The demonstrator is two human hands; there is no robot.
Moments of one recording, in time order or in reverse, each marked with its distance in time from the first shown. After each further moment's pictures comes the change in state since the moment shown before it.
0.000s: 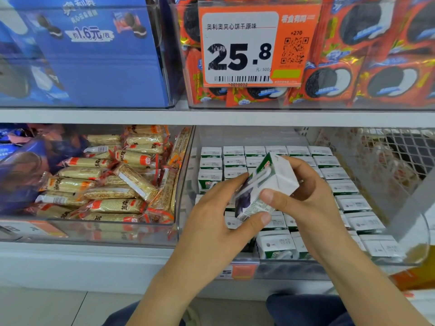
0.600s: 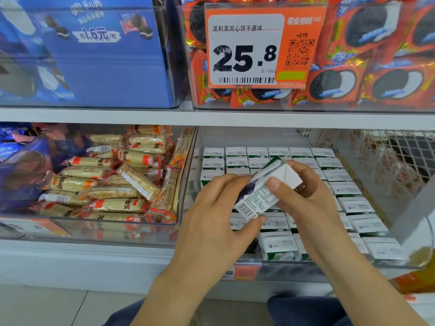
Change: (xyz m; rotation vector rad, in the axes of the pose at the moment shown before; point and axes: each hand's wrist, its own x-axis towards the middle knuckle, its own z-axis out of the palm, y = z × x) left_hand 0.000 0.001 0.000 0.326 0.151 0.121; right_hand 0.001 0.003 0.005 0.075 0.143 0.120
